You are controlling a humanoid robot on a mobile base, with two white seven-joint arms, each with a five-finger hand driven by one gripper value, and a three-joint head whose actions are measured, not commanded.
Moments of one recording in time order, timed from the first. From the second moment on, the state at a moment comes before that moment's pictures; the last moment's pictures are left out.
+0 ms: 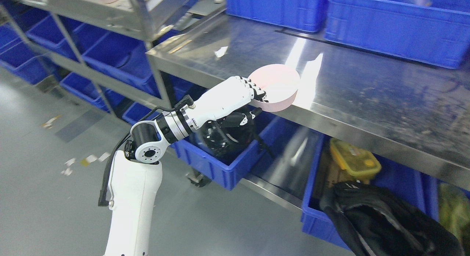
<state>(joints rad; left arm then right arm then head) -0.38 0.00 -0.01 -1.57 -0.68 -0.79 -0.69 0.00 0.00 0.20 0.00 0.13 -0.08 -0.05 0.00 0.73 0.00</state>
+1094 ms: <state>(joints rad) -0.32 0.00 0.00 -1.59 -0.64 -0.79 -0.68 0.00 0.00 0.20 0.00 0.13 -0.08 -0.05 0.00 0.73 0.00</state>
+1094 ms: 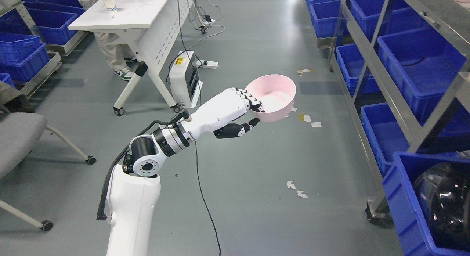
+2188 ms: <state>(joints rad) -0.31 0.00 0.00 -1.59 -0.63 -0.79 -0.67 0.00 0.00 0.20 0.00 0.13 -0.08 -0.05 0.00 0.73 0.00</state>
